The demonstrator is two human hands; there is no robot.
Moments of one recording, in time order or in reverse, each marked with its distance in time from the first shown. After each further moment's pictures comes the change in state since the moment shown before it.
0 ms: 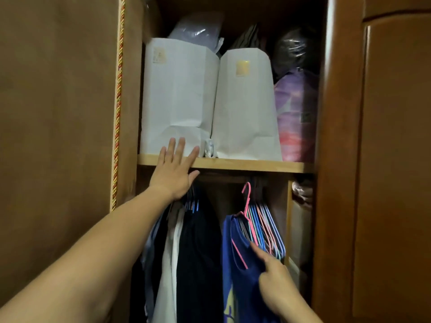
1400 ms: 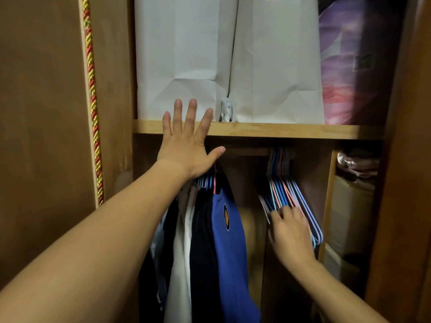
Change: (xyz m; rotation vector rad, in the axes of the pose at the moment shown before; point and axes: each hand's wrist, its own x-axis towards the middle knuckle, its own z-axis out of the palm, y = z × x) left_hand 0.012 0.004 0.026 -0.008 0.030 -0.033; right_hand 0.123 0.042 0.040 -0.946 0.394 -0.438
